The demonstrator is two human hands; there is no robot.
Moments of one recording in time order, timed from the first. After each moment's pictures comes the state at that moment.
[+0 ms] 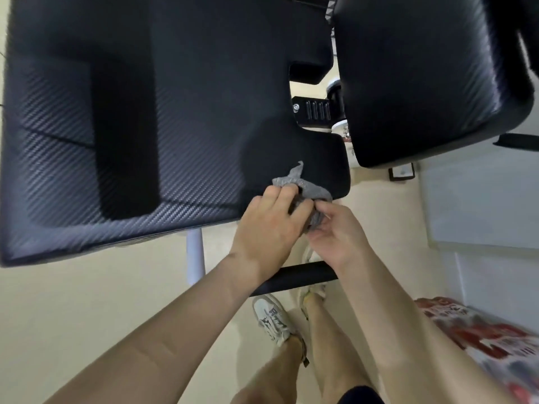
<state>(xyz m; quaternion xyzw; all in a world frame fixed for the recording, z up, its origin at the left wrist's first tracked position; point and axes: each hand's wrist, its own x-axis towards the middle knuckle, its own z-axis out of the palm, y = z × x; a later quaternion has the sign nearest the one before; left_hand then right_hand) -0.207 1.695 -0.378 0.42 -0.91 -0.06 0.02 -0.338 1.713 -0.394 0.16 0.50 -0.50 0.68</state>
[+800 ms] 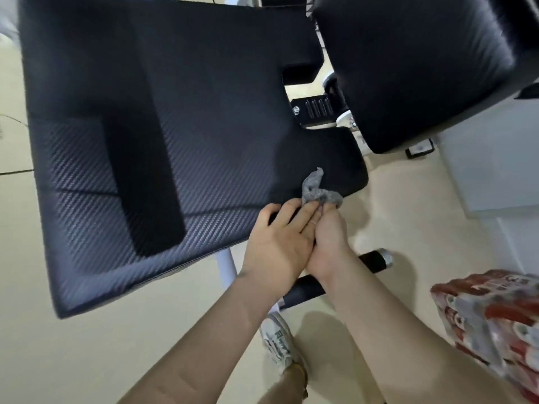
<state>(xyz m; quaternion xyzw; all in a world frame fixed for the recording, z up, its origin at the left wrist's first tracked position) -0.178 1.691 -0.383 0.32 -0.94 0.00 -0.04 -0.272 1.701 -0.382 0.24 0.54 -0.50 0.64</state>
